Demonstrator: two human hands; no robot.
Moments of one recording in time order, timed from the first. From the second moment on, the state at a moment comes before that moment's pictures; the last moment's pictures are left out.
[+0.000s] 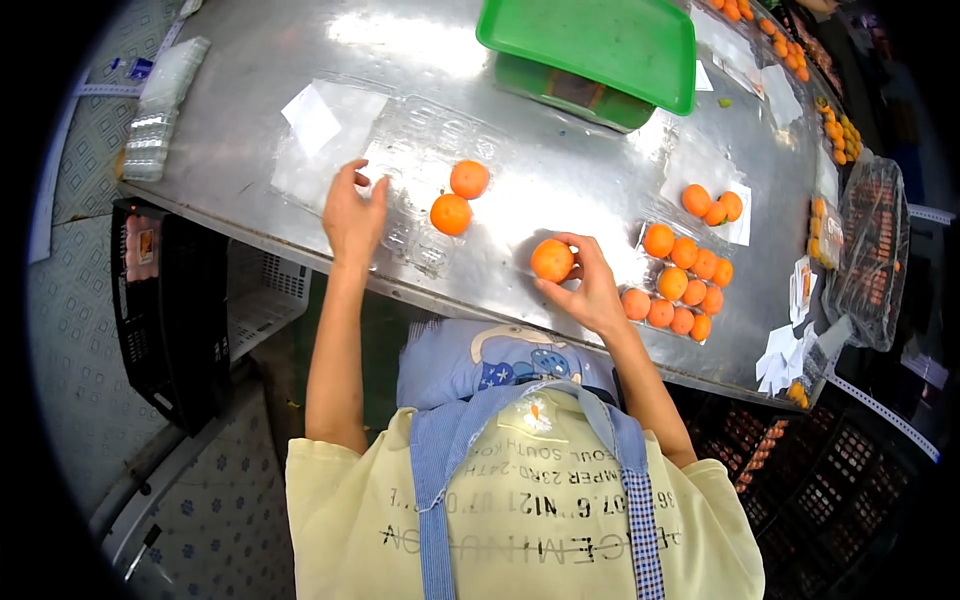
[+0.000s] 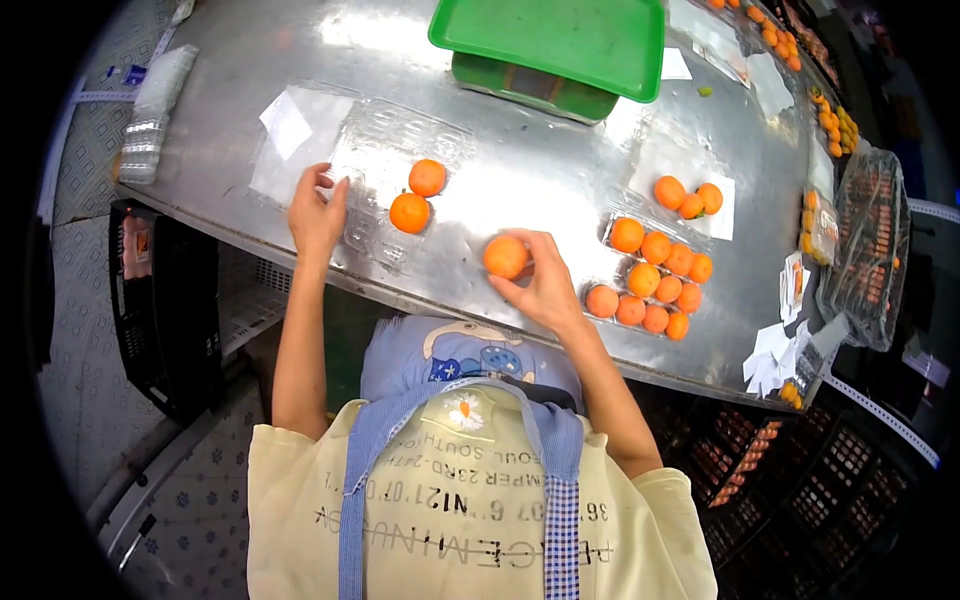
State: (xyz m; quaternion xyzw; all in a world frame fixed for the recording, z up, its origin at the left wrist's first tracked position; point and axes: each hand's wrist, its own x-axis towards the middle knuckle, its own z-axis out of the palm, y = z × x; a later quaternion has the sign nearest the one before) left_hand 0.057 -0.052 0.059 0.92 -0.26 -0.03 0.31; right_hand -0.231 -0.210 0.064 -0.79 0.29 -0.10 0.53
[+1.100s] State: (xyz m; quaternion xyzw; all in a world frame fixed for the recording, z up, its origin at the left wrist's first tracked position) left_hand -0.098 -0.099 0.113 0.67 -0.15 -0.35 0.64; right_hand -0.481 -0.291 0.074 -0.58 0.46 -0.32 0.58
